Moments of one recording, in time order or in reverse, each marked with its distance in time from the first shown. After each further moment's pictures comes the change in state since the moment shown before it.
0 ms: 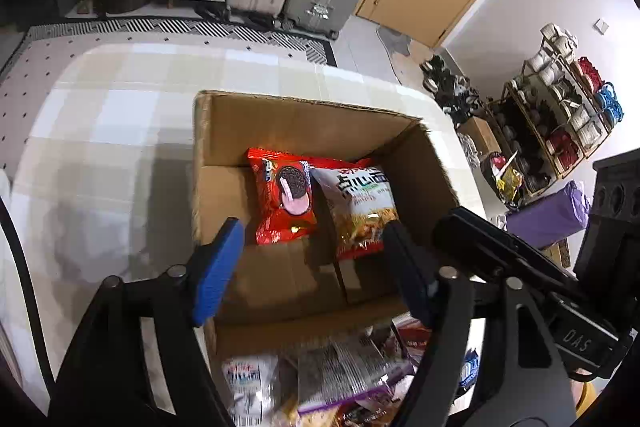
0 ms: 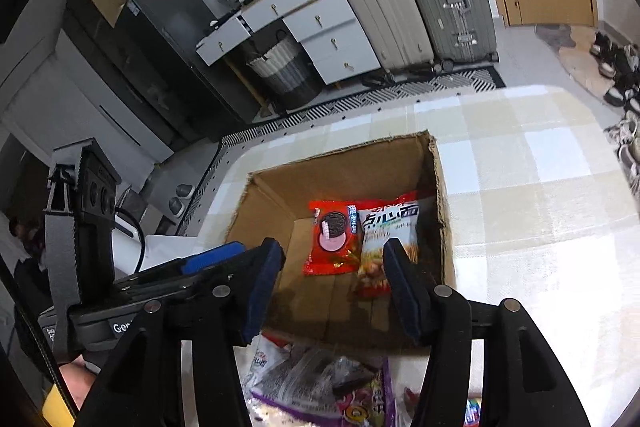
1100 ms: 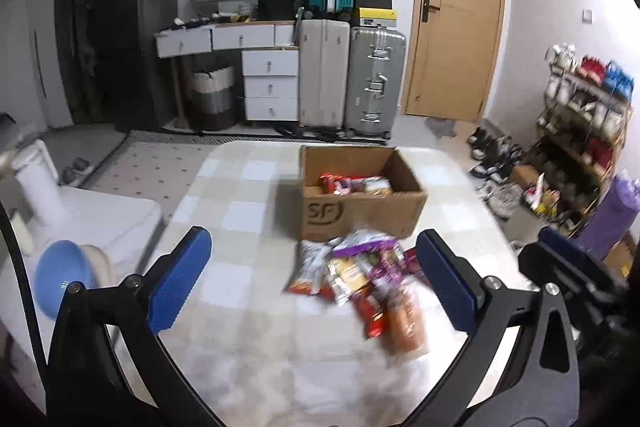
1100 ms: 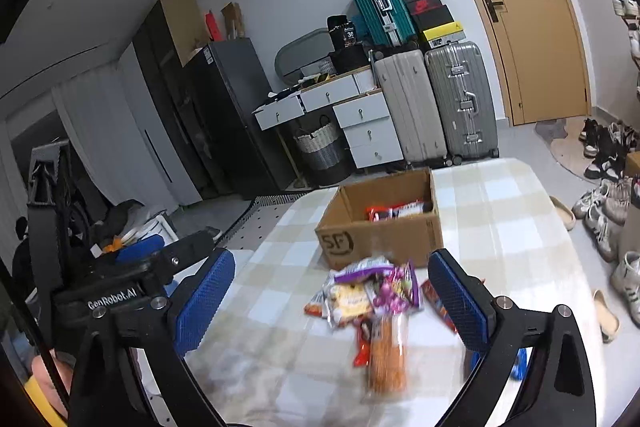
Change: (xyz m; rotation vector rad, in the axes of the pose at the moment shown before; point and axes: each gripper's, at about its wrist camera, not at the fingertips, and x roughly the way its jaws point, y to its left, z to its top) left arm -0.294 -0.095 -0.238 0.148 -0.464 0.337; right arm -0.239 0.075 -0.198 -0.158 -0.360 0.045
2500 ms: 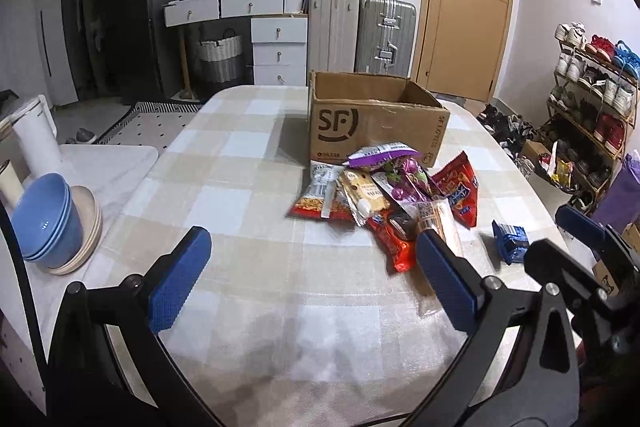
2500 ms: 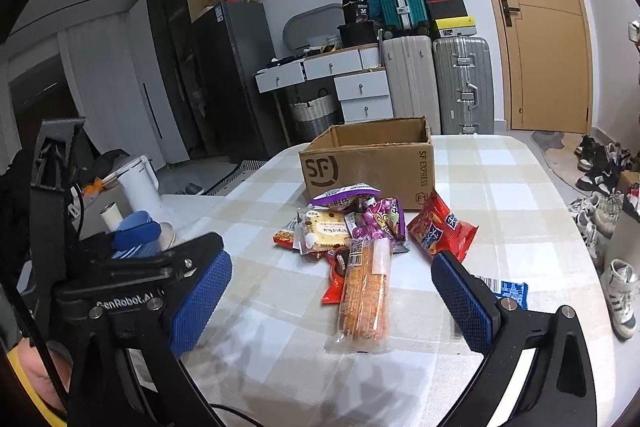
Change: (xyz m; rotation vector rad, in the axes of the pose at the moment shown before) left arm 0.070 0.007 -0.112 -0.041 0.070 0.007; right arm 0.034 -0.008 -0.093 -0.146 0.063 -0.052
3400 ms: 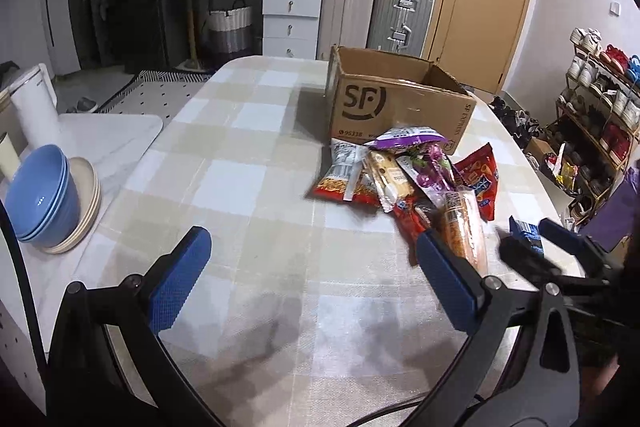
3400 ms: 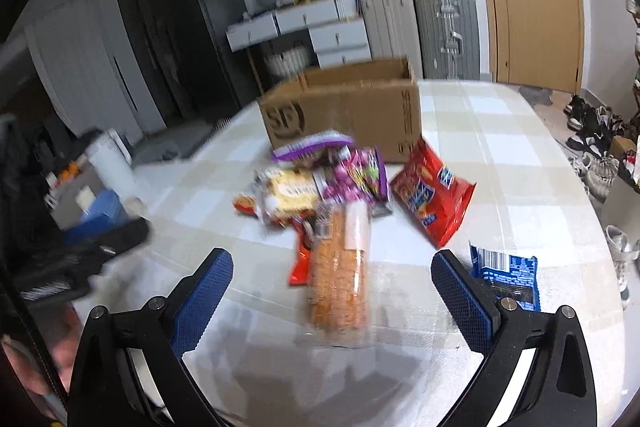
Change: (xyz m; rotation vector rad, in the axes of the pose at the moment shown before) left arm 0.025 0.027 -0.002 -0.071 0.105 0.012; right arm 0.067 -0.021 -0.007 0.043 0.212 -0.078
